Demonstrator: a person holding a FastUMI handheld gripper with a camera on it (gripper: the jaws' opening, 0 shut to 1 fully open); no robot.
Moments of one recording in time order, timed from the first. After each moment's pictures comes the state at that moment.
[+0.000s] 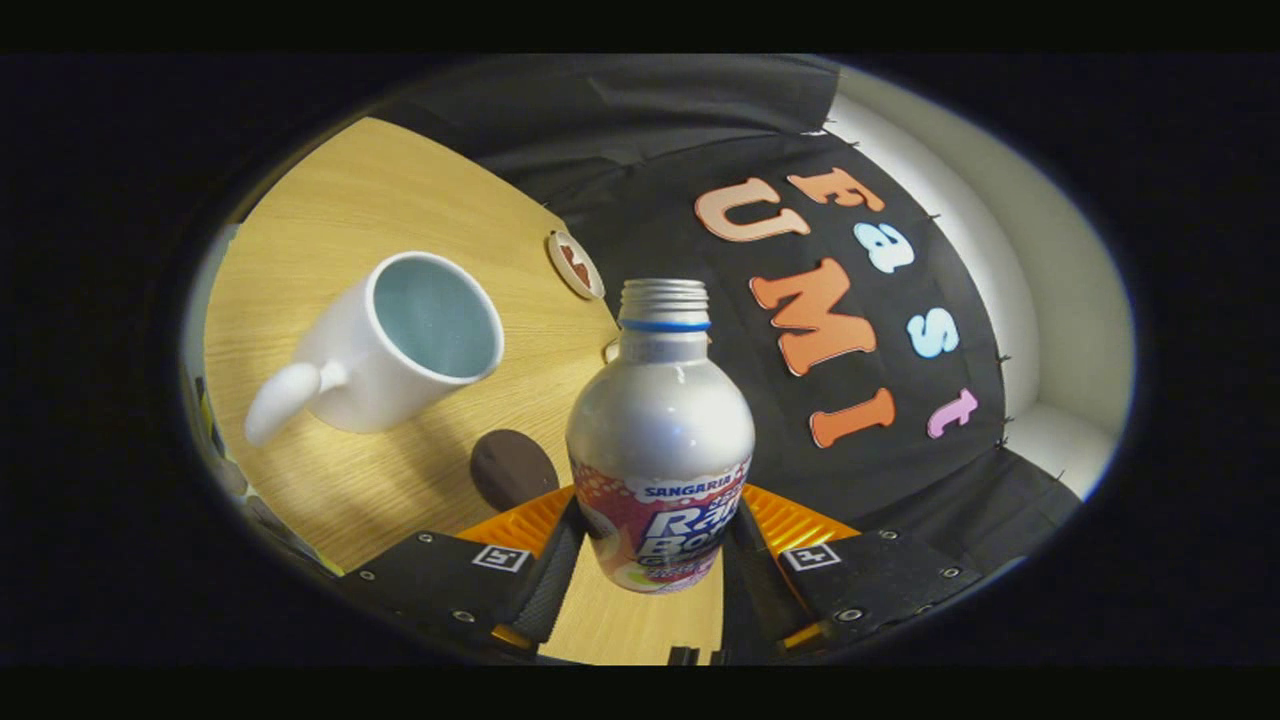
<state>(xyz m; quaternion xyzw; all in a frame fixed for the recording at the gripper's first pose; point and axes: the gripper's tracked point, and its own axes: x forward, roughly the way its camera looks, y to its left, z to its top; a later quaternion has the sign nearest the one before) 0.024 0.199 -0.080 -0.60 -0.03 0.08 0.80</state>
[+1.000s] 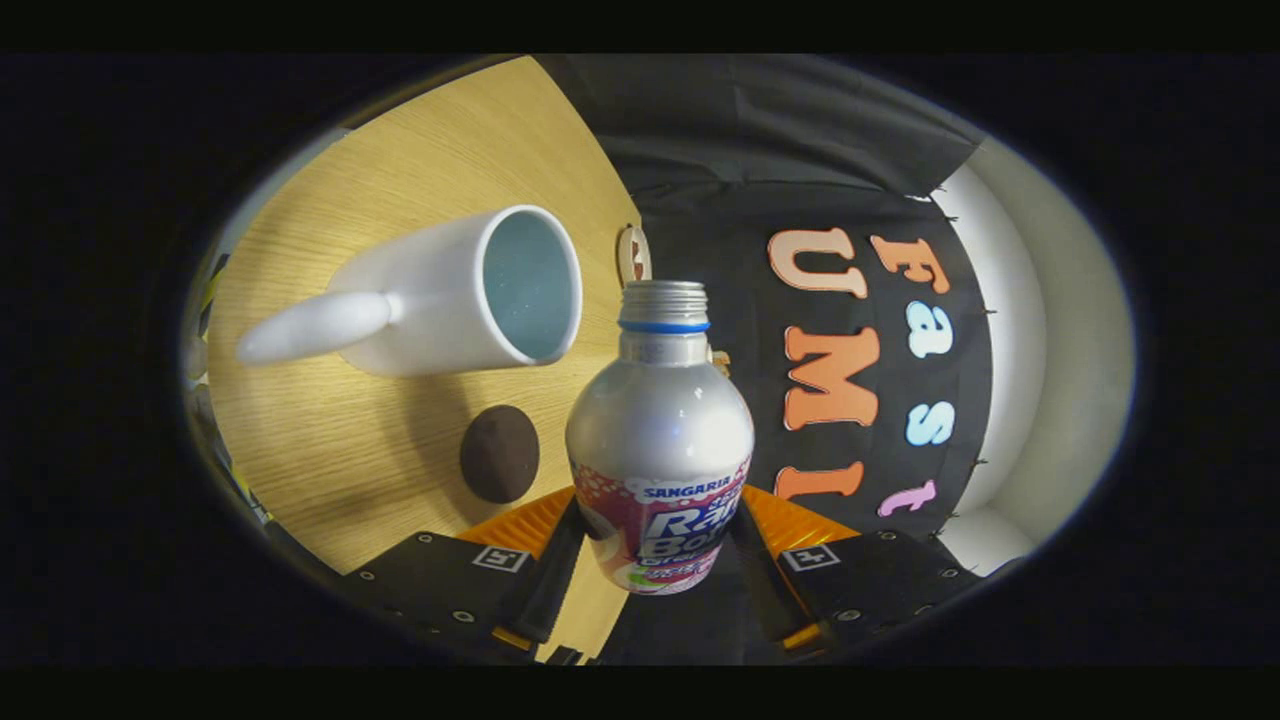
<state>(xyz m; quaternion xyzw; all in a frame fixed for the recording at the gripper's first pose) 0.029 0.217 -0.081 -0.72 -0.06 0.09 0.68</state>
